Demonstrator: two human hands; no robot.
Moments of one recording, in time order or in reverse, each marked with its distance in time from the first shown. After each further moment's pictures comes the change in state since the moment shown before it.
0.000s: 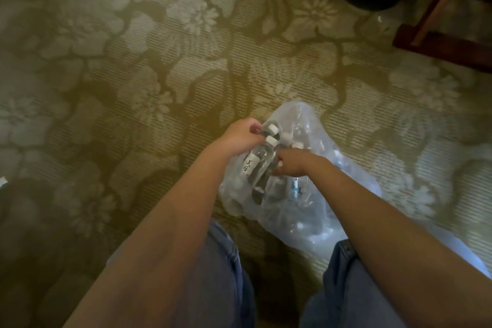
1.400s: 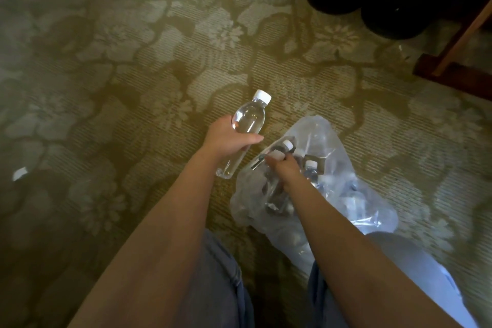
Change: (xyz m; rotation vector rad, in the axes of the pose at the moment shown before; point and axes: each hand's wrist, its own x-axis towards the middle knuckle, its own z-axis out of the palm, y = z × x) left_hand -0.018 -0.028 -0.047 -0.186 0.305 -0.042; right_hand 0.064 -0.033 0.033 1.266 0.397 0.388
